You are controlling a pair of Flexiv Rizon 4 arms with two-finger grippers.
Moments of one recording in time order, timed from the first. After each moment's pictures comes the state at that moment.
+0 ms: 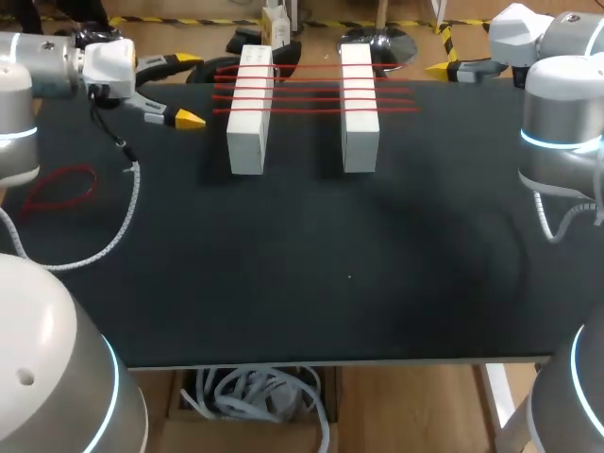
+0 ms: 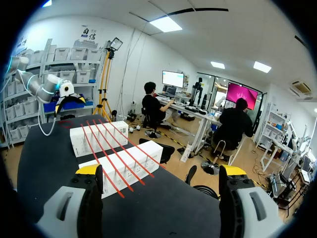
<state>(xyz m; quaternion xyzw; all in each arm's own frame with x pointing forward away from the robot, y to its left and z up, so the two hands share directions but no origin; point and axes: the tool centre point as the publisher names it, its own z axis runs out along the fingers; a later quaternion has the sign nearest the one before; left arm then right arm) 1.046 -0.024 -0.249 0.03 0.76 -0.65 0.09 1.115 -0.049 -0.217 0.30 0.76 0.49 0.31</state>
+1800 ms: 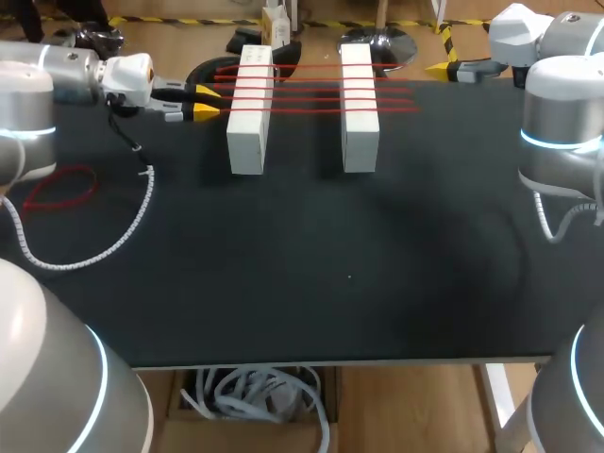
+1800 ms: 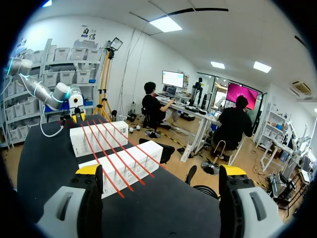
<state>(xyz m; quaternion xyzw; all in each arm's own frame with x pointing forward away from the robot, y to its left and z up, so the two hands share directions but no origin) 1.083 -0.032 -0.307 0.04 0.74 -0.67 0.04 1.115 -0.049 -0.217 0.30 0.76 0.49 0.31</state>
